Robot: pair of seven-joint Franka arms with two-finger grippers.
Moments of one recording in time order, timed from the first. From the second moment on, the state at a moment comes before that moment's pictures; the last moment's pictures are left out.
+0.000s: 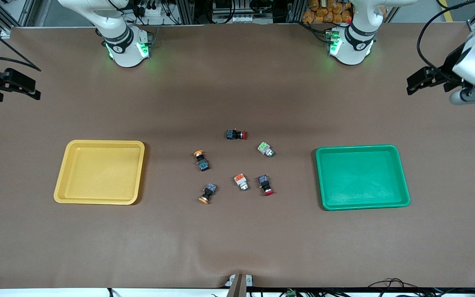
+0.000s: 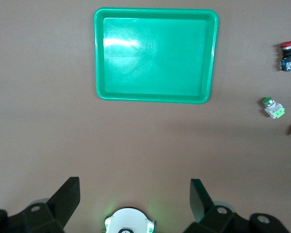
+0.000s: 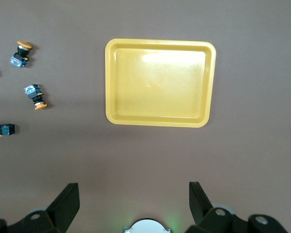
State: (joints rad) left arm -0.09 -0.06 -0.03 -1.63 0.01 1.46 -0.19; right arm -0.02 0.03 -0.01 -1.43 0.03 1.36 -0.03
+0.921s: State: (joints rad) left arm -0.10 0.02 -0.03 -1.60 0.01 1.50 -0.19; right arm -0.03 0.03 0.00 -1.43 0.03 1.36 -0.04
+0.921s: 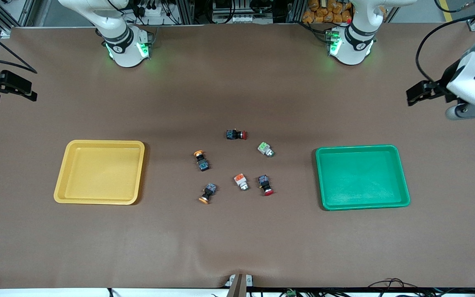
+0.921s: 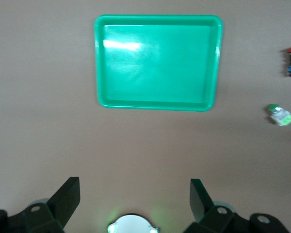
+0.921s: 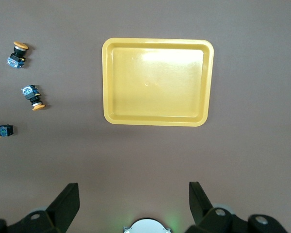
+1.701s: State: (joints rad) left arm -0.17 0.20 -0.21 -1.74 -0.09 1.87 -0.64; right arm -0.03 0.16 -0.01 -1.44 0.03 1.36 -0.04
